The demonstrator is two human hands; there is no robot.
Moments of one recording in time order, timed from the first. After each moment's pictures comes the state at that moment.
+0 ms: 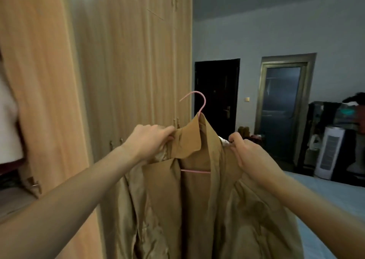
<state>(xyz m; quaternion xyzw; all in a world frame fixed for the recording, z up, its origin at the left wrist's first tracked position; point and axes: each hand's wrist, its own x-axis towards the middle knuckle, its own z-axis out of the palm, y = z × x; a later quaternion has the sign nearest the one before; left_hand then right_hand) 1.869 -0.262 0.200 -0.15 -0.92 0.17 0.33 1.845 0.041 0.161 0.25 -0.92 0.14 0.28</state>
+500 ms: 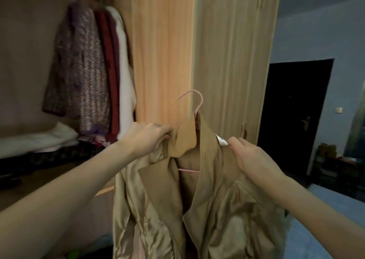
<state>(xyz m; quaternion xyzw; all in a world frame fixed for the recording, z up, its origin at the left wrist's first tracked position) 2.056 -0.452 0.215 0.04 -0.94 0.21 0.28 1.911 -0.180 0.172 0.44 -0.84 0.15 0.28</state>
